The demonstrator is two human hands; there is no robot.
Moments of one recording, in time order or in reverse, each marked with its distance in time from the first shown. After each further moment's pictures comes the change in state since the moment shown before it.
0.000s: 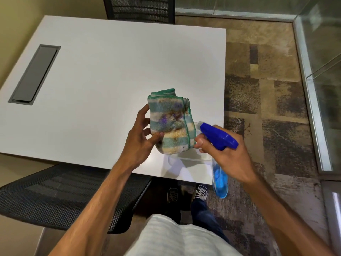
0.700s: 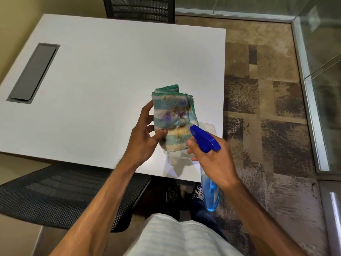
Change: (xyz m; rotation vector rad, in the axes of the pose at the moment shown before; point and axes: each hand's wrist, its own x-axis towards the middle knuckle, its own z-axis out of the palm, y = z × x) left_hand 0.001 0.008 0.009 0.020 0.012 0.039; right_hand -0.006 0.016 0.039 -0.090 0.156 0.077
